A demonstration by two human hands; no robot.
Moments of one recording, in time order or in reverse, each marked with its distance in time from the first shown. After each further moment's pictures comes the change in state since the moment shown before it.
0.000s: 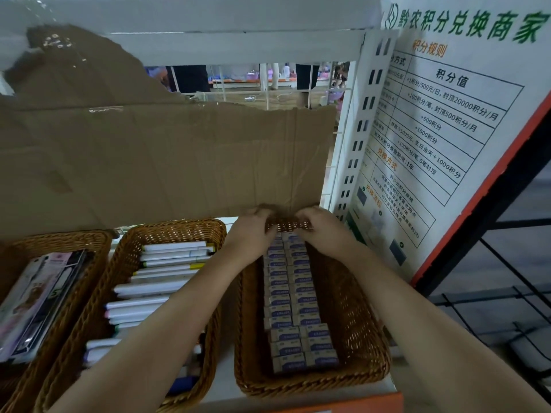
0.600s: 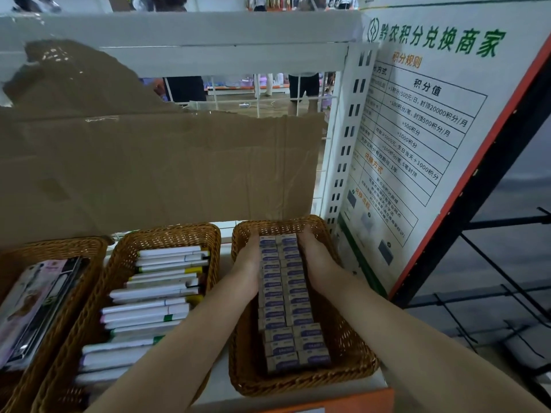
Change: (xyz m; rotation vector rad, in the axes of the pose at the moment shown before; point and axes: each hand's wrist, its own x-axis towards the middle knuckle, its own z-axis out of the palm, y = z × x) left_hand -0.027 0.026 0.026 -1.294 -0.036 -0.831; right_hand -0.023 -0.015 0.036 1.258 -0.023 0.679
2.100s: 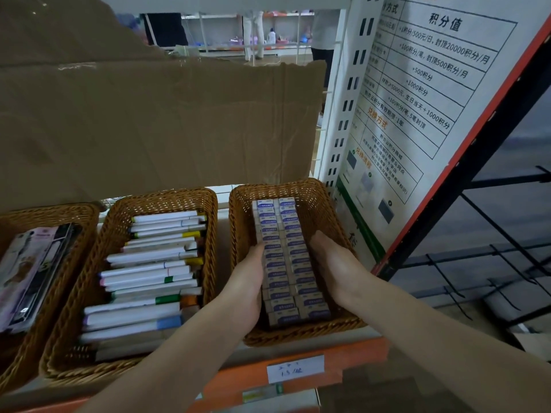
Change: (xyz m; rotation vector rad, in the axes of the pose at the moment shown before) left_hand -0.075 -0.050 -0.024 0.101 -0.036 -0.145; right_hand -0.075 0.044 -0.030 0.053 -0.043 0.086
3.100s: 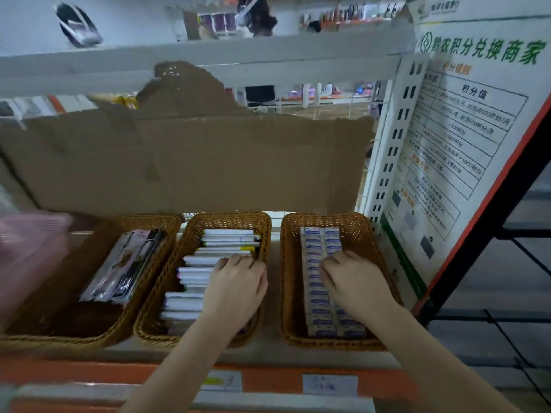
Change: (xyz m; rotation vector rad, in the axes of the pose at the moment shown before) left_hand -0.047 0.010 -0.084 1.644 0.675 1.049; right_hand -0.014 -0.008 0.019 -1.721 0.184 -1.169
